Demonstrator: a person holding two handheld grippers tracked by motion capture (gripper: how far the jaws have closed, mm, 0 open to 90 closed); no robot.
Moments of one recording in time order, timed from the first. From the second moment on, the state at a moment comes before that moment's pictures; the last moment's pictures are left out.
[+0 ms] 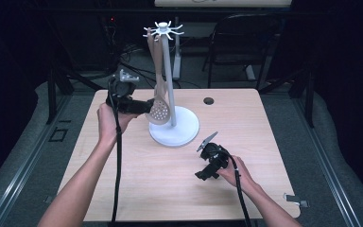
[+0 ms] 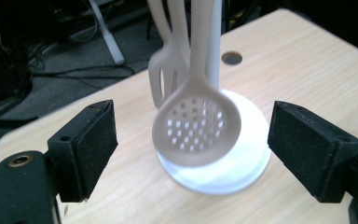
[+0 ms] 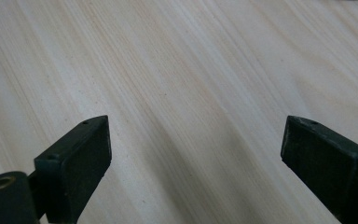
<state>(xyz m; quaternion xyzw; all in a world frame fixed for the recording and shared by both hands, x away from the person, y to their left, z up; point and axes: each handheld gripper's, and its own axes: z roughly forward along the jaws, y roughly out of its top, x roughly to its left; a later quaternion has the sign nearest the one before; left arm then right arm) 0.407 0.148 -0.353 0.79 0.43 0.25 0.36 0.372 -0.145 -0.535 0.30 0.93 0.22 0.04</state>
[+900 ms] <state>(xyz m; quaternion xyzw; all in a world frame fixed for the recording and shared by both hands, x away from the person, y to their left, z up) 0.357 0.215 -0.466 0.78 0.51 0.19 0.32 0.374 -0.147 -0.536 0.29 0.93 0.22 0.05</state>
